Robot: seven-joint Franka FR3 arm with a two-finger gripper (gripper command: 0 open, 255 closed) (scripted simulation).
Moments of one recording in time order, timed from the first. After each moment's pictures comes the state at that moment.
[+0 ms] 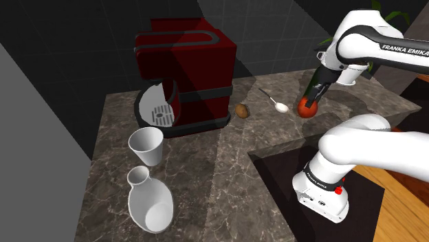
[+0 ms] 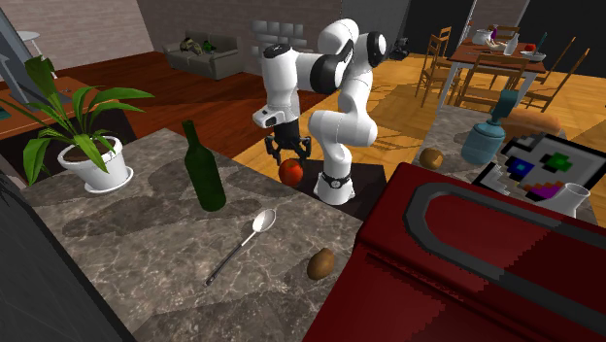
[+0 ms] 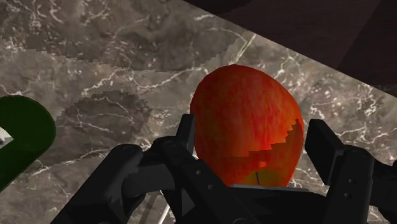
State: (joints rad) arm -0.28 -1.13 -0.40 -2.82 -0.30 1.70 -0.34
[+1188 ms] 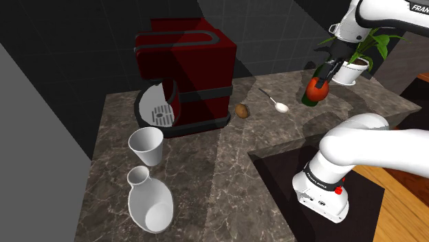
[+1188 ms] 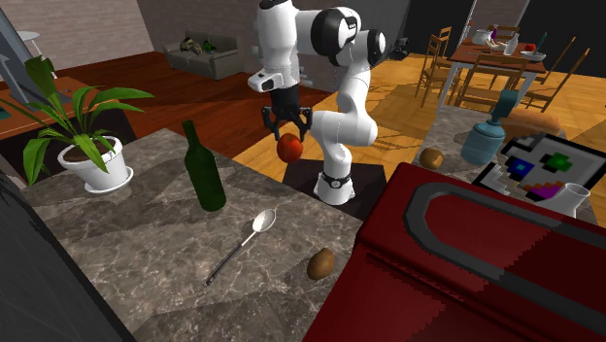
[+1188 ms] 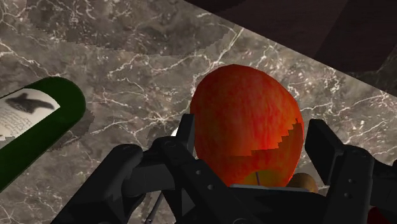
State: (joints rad) arm -0.24 -1.08 -0.33 -2.57 -0.23 1.49 -0.33
